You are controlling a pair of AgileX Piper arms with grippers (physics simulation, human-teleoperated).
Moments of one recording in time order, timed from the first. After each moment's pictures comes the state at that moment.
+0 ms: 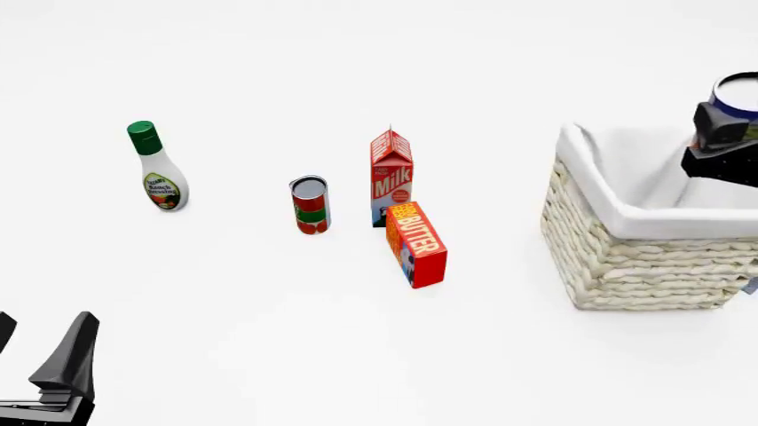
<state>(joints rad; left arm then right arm) 0.00 0.00 0.00 0.00 0.00 -0.14 0.95 -0.70 -0.17 -0.20</state>
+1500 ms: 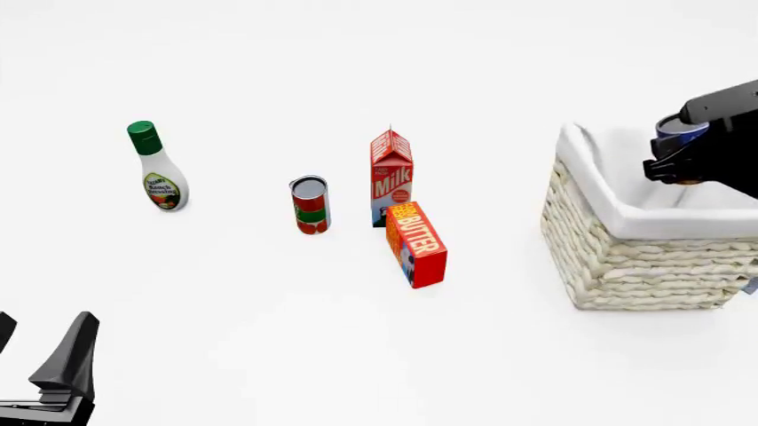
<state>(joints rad) 0.00 0.00 0.00 0.00 0.00 -0.19 1.35 -0.95 0.06 -0.42</state>
